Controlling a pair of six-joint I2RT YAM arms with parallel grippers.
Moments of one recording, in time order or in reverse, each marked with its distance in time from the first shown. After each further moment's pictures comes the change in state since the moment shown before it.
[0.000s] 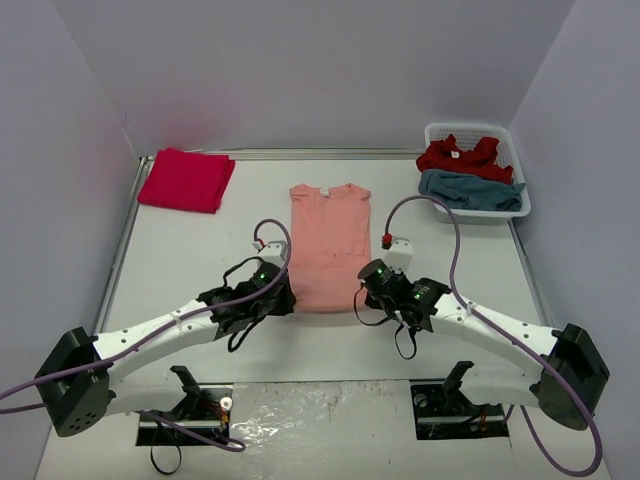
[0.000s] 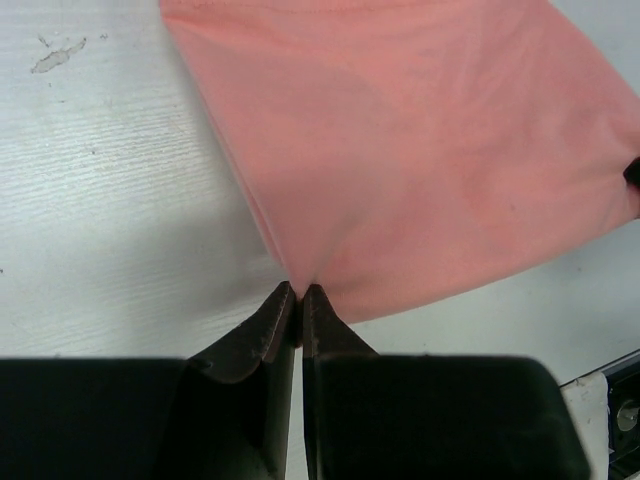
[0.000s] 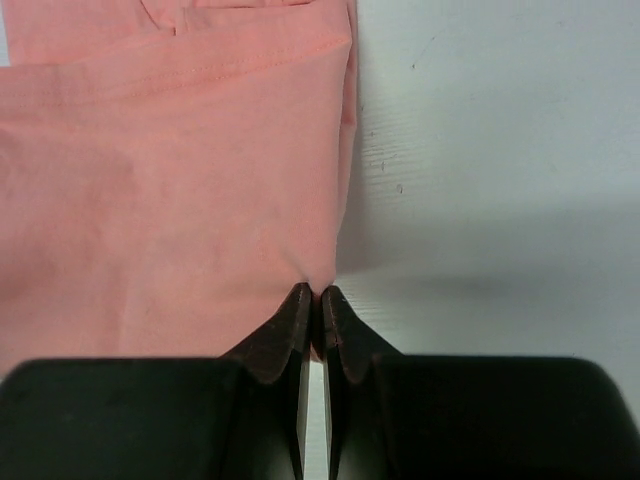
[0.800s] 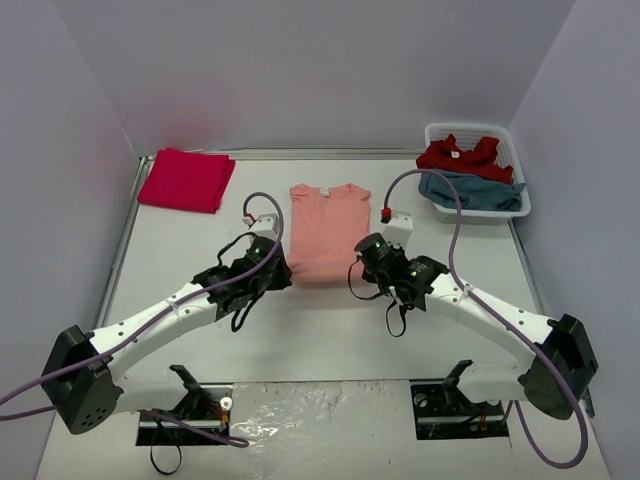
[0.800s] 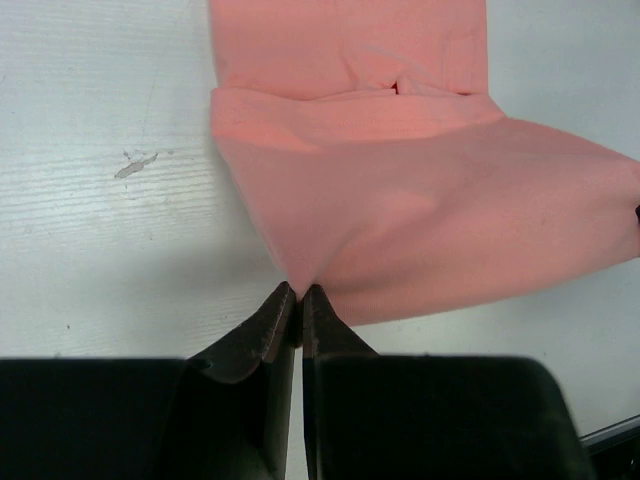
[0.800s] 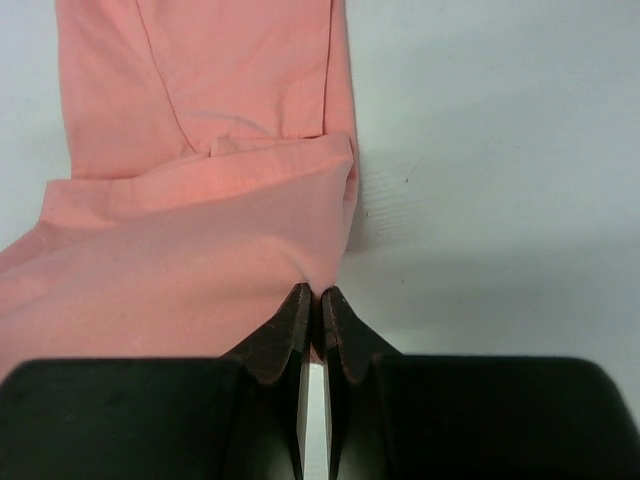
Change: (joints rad) left arm 0.092 0.039 0.170 -0.066 -0.054 0.027; right arm -0.062 0.083 0.186 -0.018 0.077 -0.076
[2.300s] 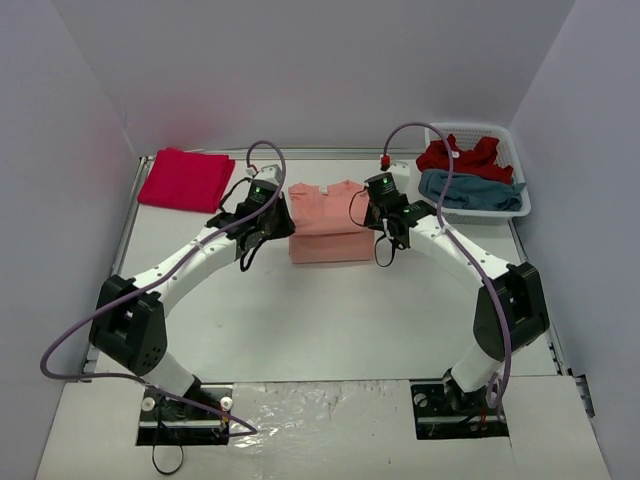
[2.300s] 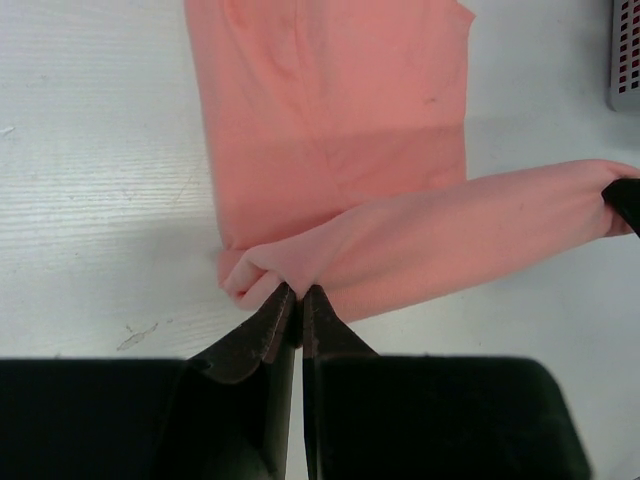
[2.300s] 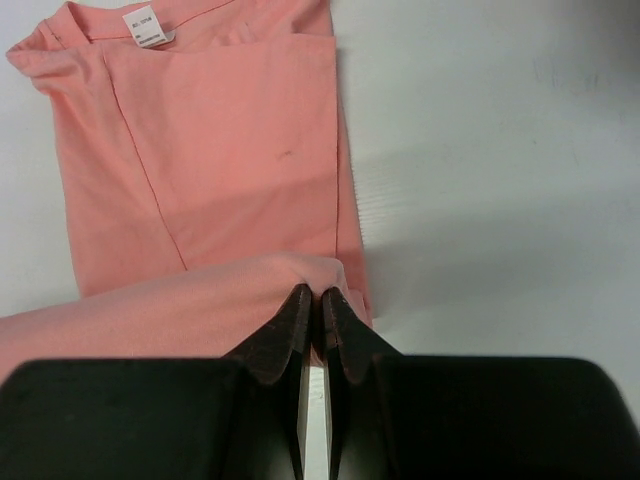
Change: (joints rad) left arm 0.252 0.352 0.362 0.025 0.213 0.117; right arm -0.302 0.368 0.350 0.104 -0.204 -0.251
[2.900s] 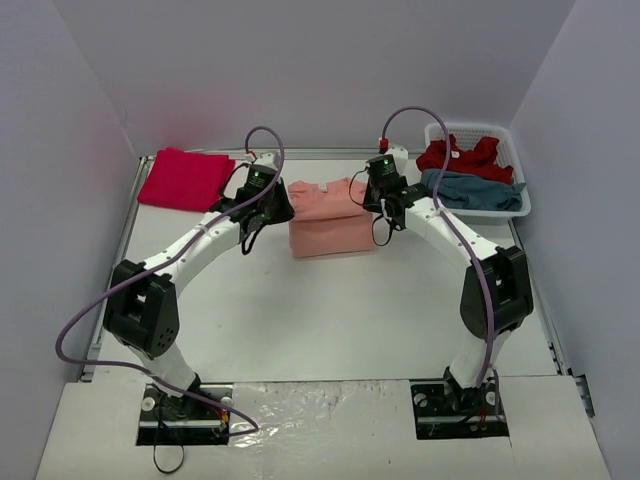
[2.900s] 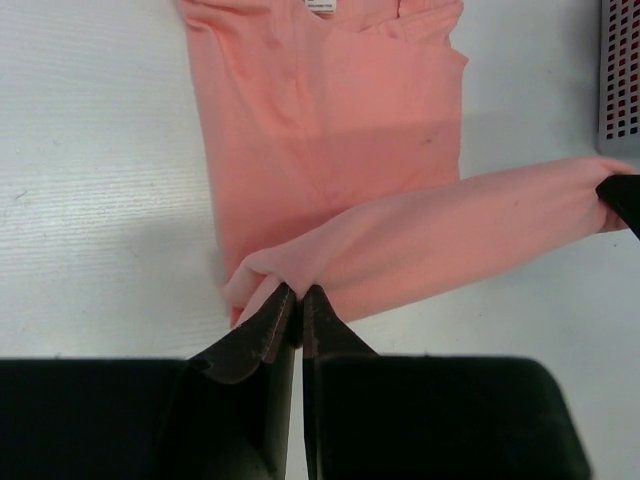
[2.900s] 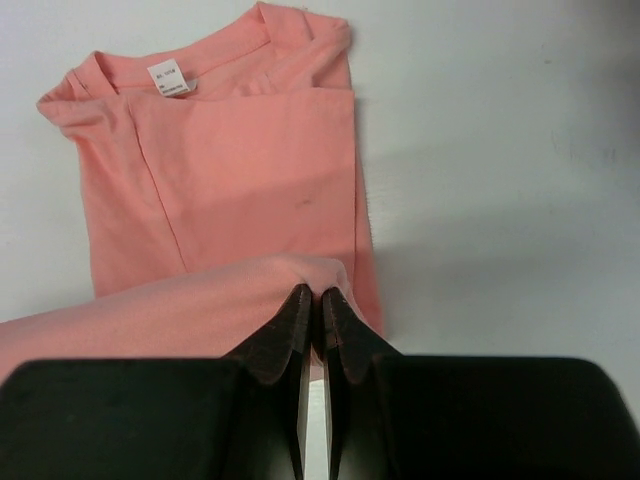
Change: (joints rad) left arm 0.053 0.105 0.124 0.006 0.040 0.019; right arm -0.057 0.129 0.157 0.005 -0.058 -0.048
